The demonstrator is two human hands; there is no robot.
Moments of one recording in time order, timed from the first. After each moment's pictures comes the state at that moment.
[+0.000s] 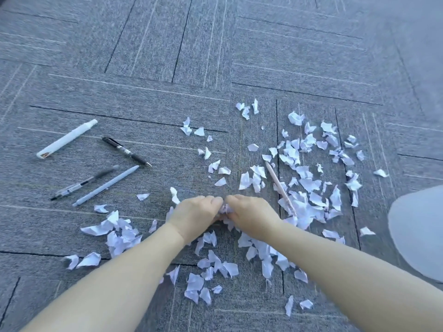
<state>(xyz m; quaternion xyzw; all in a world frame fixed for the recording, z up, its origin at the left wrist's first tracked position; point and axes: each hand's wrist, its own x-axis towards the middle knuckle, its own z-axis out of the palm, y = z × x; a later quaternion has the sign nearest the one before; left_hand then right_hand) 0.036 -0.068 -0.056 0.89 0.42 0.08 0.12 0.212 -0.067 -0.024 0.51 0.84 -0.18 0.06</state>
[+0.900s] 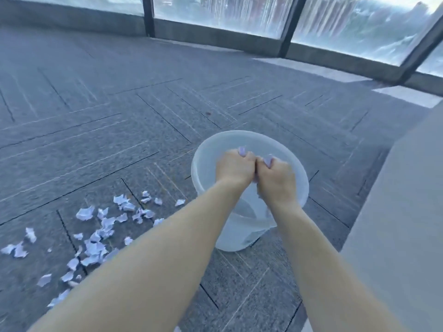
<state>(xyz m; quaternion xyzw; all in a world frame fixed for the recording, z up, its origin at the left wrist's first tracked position) 0.532 -0.095 0.214 0.73 0.36 0.14 0.56 0.567 -0.177 0.212 0.86 0.15 -0.09 -0.48</state>
